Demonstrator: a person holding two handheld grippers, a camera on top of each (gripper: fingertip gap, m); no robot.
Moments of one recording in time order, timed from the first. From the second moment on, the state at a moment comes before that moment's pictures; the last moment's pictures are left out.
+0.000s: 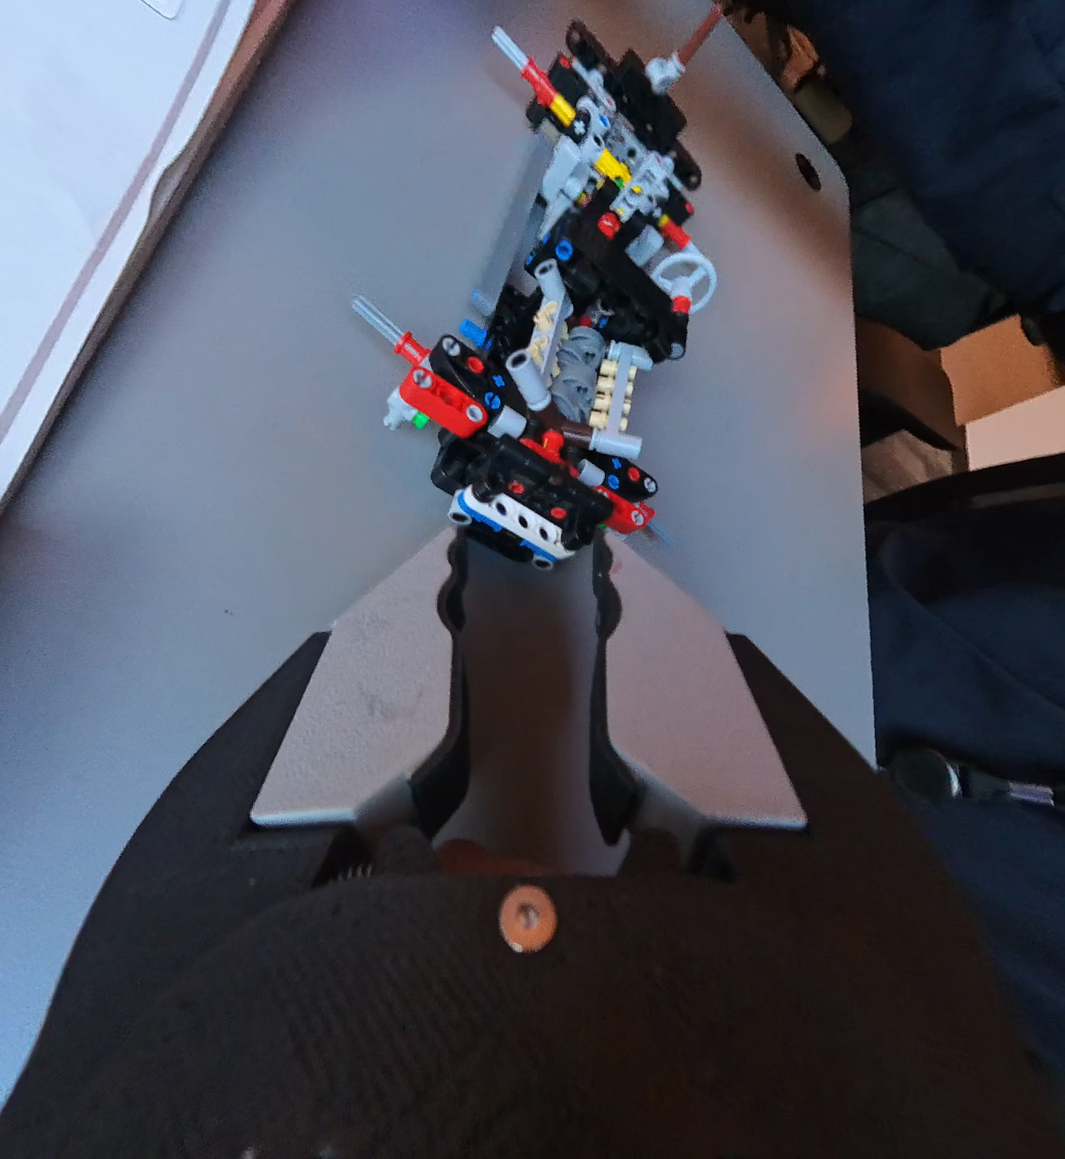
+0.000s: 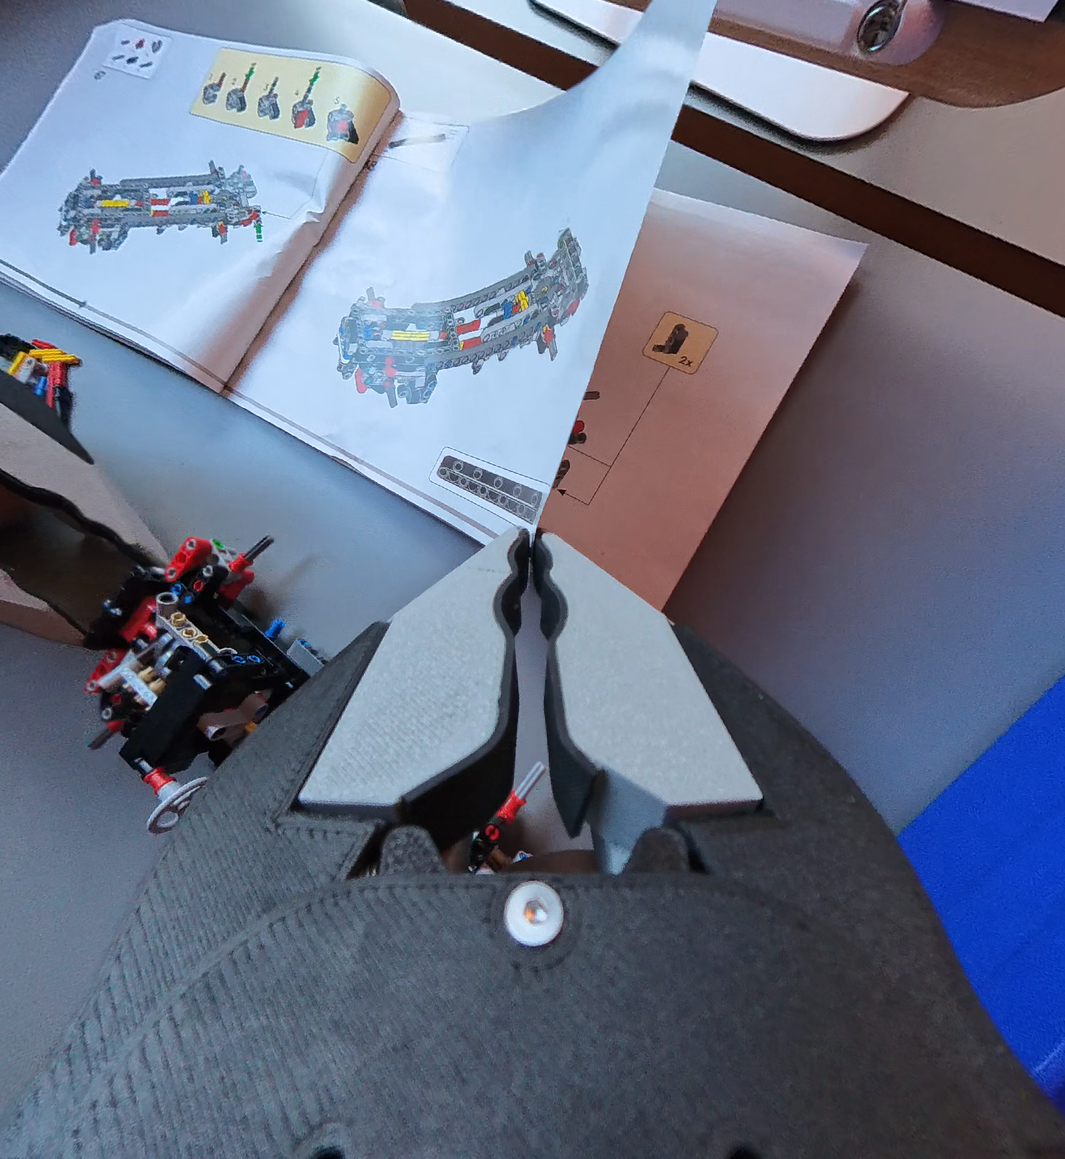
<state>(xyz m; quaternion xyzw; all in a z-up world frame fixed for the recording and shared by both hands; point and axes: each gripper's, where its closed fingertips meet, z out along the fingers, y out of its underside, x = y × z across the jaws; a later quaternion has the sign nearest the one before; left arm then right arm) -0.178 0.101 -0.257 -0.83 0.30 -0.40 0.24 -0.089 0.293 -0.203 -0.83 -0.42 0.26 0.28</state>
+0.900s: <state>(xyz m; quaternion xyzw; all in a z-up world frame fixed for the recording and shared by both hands) -0.213 0.117 -0.267 -0.85 0.34 -0.21 0.34 -0.081 0.309 -0.216 -0.79 -0.33 0.39 0.34</state>
